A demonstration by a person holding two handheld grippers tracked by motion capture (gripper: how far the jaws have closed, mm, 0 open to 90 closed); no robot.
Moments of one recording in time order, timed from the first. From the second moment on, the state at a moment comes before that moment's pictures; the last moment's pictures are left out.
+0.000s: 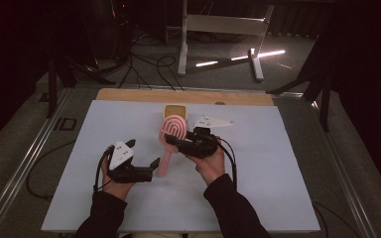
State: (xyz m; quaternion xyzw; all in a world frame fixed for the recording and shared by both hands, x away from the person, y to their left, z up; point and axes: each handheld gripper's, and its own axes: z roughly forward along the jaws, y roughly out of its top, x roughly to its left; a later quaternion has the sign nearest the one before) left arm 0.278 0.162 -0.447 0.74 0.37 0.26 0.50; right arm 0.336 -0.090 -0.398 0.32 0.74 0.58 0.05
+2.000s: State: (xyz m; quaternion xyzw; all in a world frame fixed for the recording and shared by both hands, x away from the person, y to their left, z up) left arm 0.255 0.216 -0.491 0.73 0.39 0.28 0.49; right arm 0.376 -0.086 -0.369 0.35 0.73 0.58 0.06
